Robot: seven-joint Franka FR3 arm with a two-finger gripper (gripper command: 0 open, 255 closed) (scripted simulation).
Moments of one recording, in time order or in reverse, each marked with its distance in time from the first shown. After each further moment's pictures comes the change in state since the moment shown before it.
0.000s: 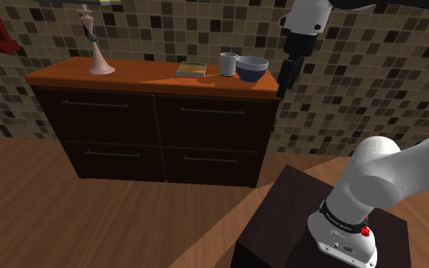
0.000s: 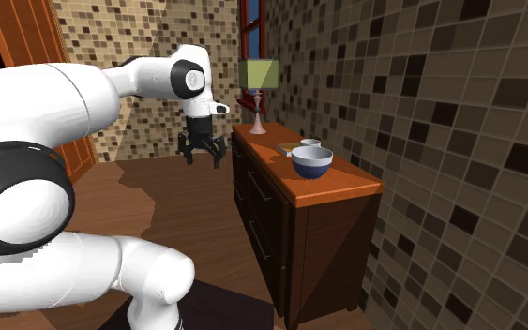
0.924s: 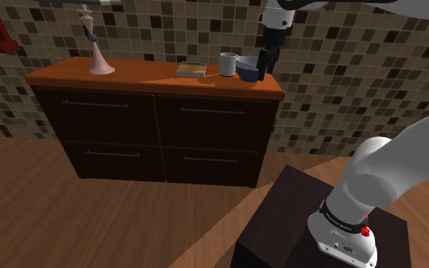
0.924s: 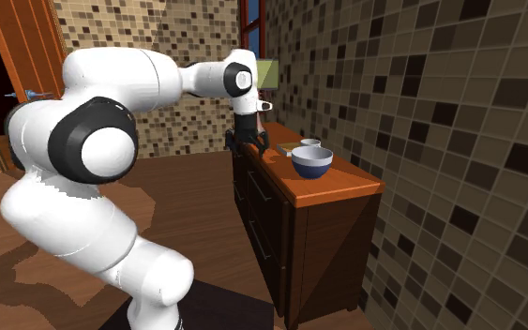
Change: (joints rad) arm -0.049 0.368 -0.135 0.246 -0.108 0.128 -0.172
